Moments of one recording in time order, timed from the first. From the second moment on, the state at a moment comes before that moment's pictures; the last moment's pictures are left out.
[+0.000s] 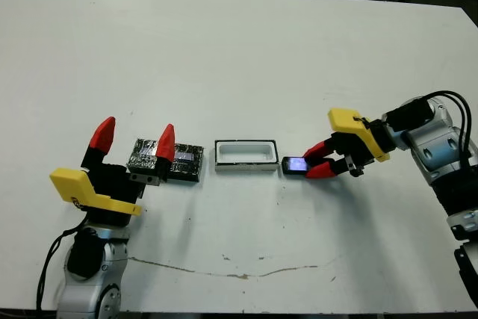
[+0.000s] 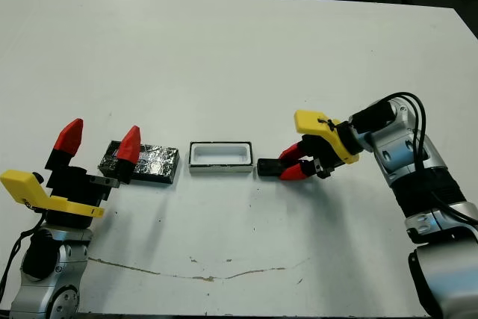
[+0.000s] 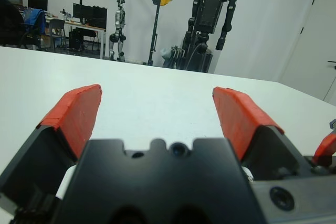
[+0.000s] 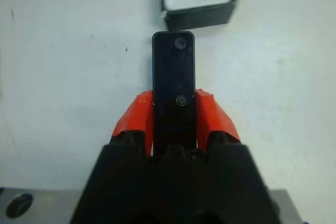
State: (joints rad) left arm 0.19 0.13 0.04 -0.38 -0.30 -0.12 -0.20; right arm -0.74 -0.68 0.32 0.47 0.03 0.25 1.52
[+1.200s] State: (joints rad) left arm 0.20 0.12 0.03 -0.38 -0.30 -0.13 -0.20; right arm -0.76 -0.38 0.32 0.39 0.19 0.37 1.27
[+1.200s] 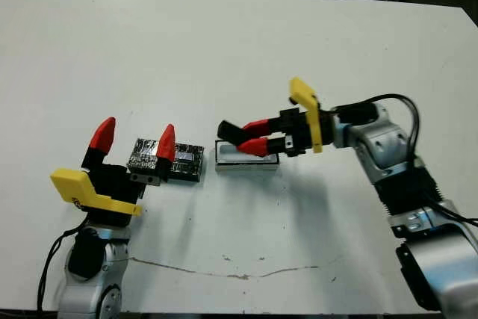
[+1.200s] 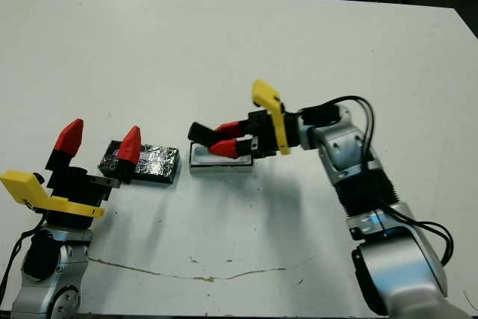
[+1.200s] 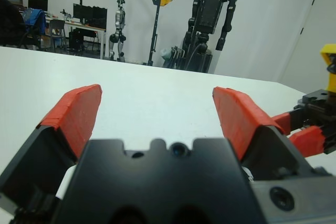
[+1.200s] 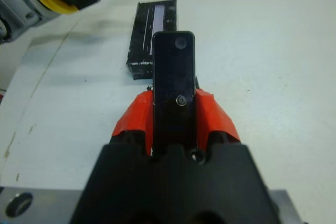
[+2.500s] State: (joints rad) left arm 0.20 0.12 0.03 -0.37 -0.30 -0.13 -0.20; right arm -0.77 -0.44 0.33 0.40 0.13 0.35 1.29
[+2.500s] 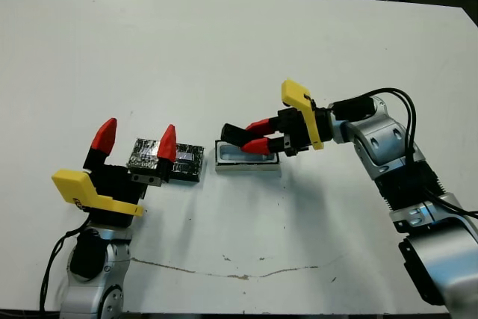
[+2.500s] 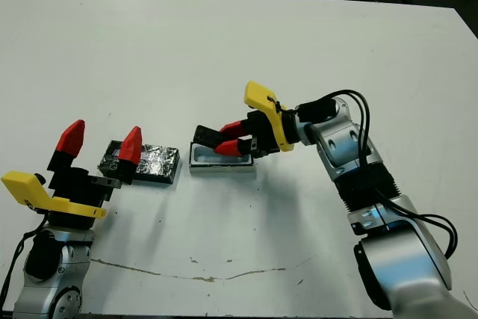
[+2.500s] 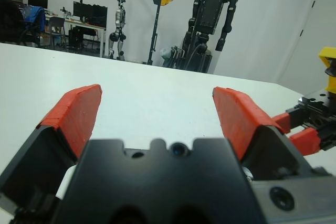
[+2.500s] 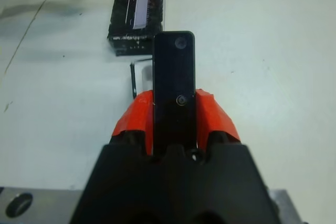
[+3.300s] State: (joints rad) left arm 0.19 0.12 0.03 -0.37 -0.31 -0.13 -0.20; right arm -0.77 -0.44 0.33 0.50 0.15 0.24 1.33
